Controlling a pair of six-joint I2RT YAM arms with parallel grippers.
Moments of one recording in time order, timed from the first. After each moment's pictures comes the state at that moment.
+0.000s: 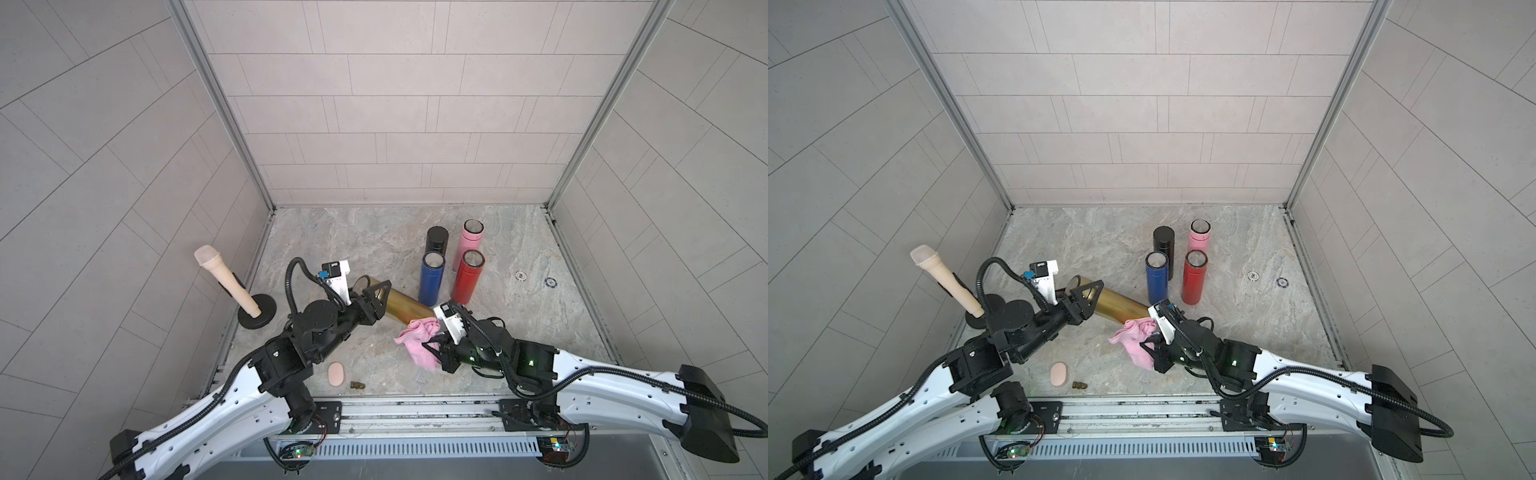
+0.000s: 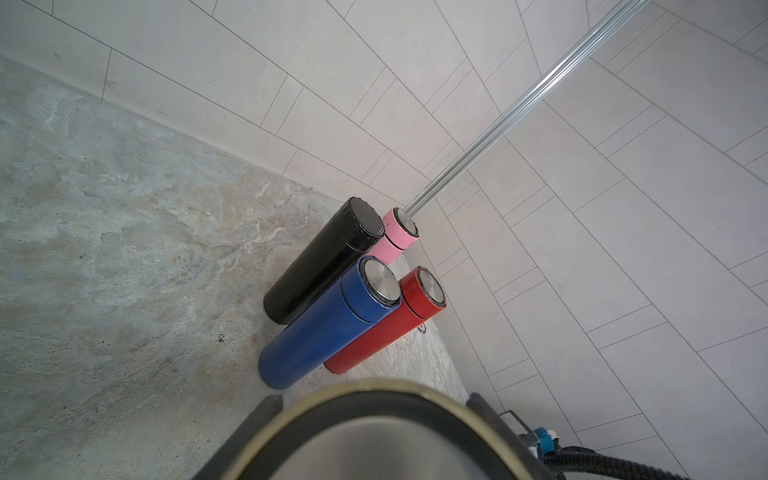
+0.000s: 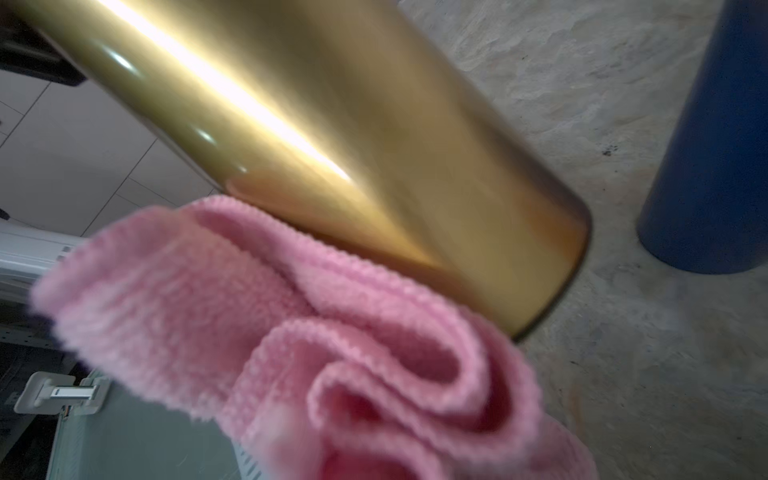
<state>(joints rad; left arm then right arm) -0.92 0.63 0.66 -0.17 -0.26 -0.79 1.10 0.88 0.48 -0.07 0.02 0.62</state>
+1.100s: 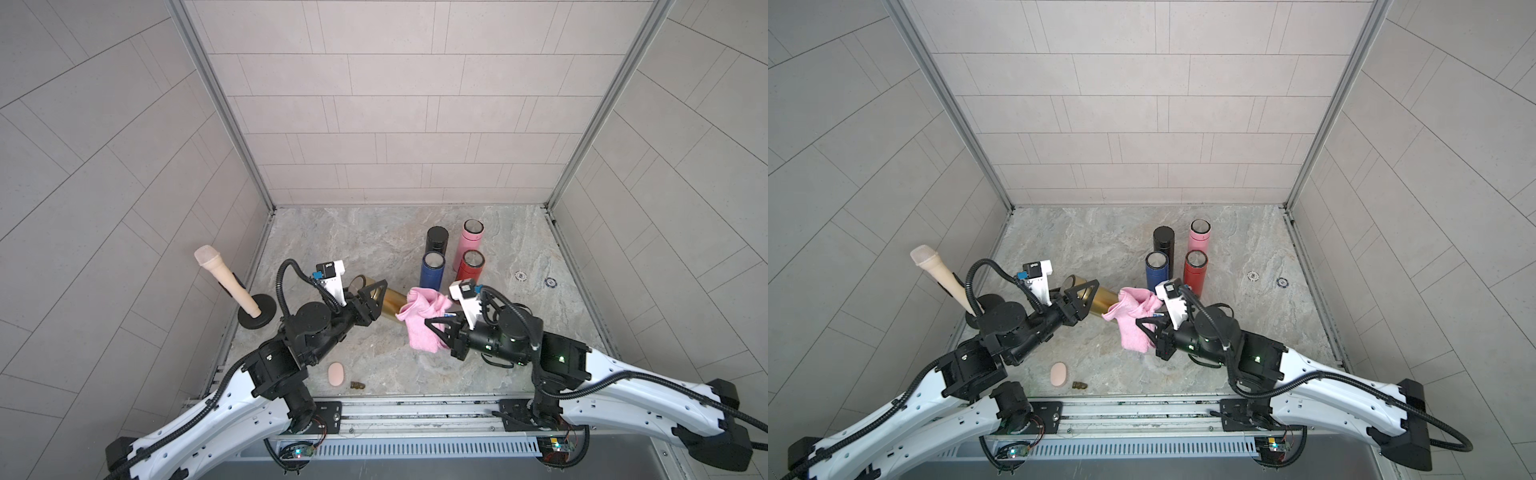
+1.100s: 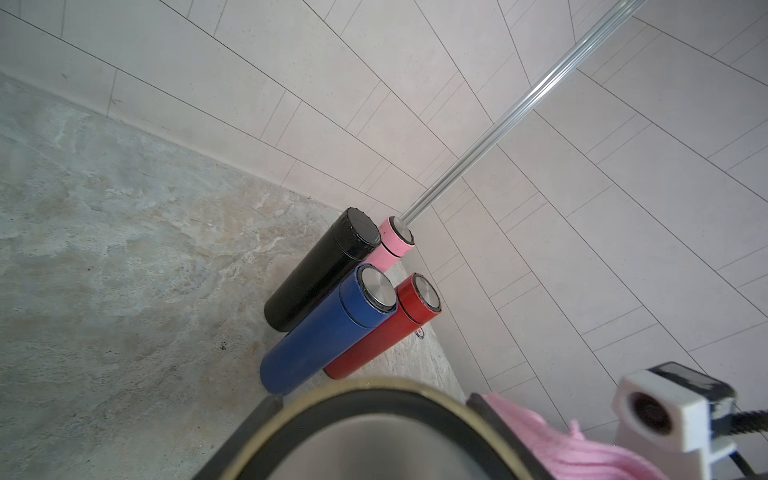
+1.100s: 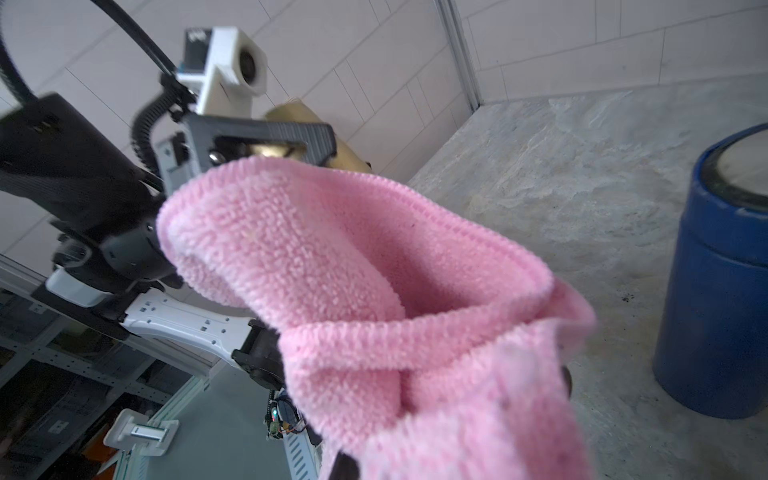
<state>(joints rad) -0.90 0.60 0.67 -0.20 -0.26 -0.77 1.10 0.85 0.69 -0.11 0.01 0.57</state>
